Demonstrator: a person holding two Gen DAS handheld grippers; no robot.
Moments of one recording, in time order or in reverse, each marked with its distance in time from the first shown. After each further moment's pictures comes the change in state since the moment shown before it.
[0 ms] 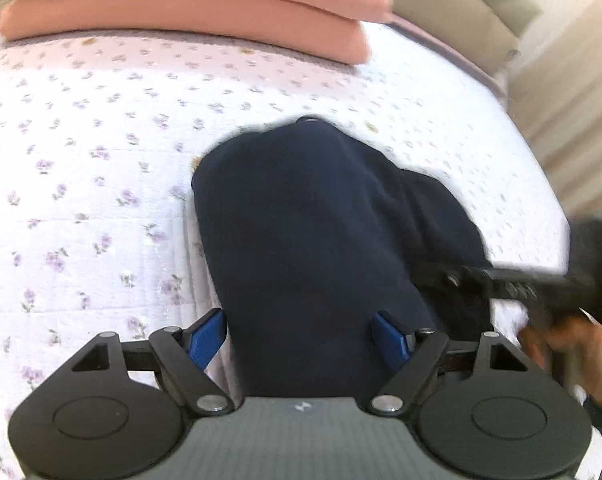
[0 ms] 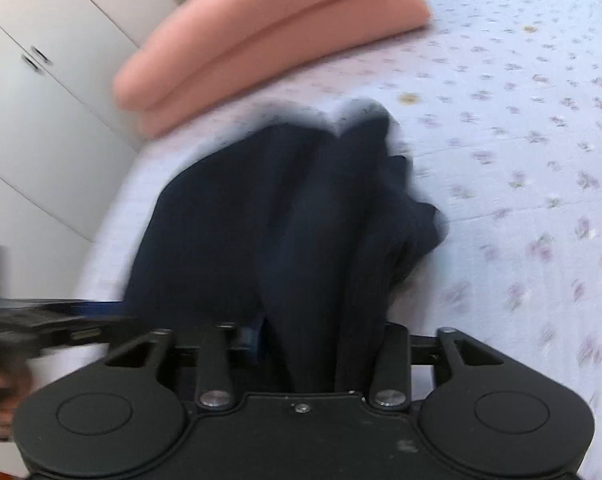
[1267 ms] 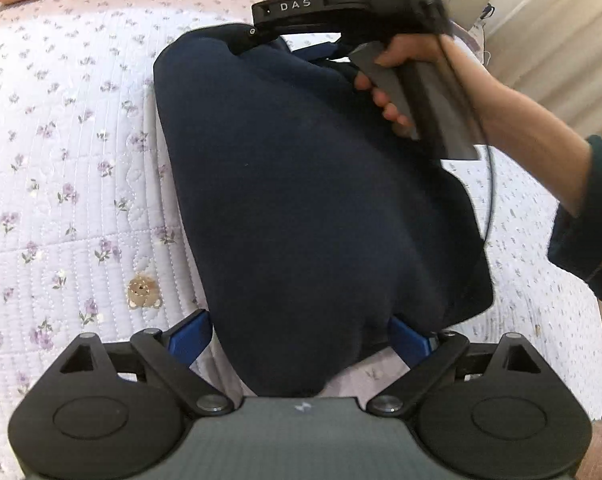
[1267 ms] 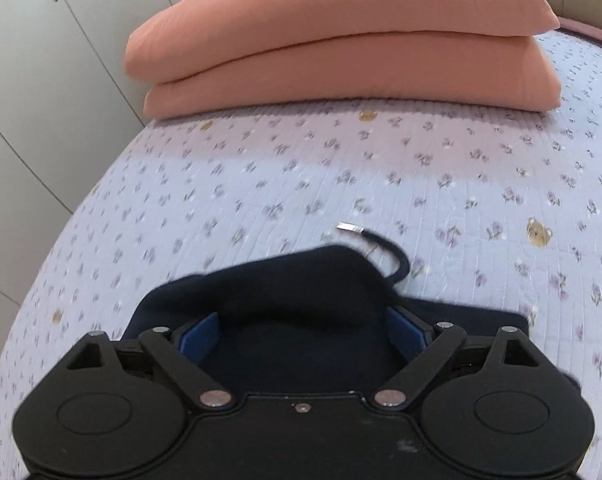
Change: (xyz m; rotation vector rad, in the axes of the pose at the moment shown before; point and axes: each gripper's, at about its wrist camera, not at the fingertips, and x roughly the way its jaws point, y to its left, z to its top) left arm -0.020 -0.011 -0.085 0.054 0.105 0.007; right arm 0.094 0.062 0.113 -0.226 0.007 -0.099
